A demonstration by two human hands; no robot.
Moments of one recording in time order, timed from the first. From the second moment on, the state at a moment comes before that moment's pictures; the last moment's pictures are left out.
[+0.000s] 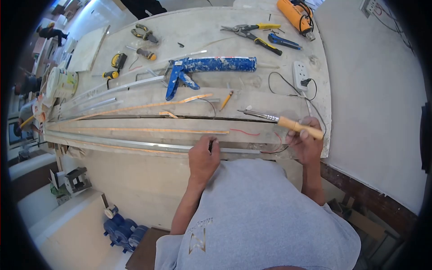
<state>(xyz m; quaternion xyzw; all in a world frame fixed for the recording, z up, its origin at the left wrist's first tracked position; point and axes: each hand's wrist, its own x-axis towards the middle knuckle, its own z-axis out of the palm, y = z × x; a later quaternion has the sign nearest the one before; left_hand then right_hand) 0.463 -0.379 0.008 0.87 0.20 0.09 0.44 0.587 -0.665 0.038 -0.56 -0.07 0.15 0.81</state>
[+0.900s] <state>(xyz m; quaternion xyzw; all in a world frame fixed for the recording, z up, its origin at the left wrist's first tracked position) 0.542 -0.308 0.015 0.94 -0.15 0.03 0.29 0.536 -0.666 0.022 -0.72 -0.06 0.13 0.68</state>
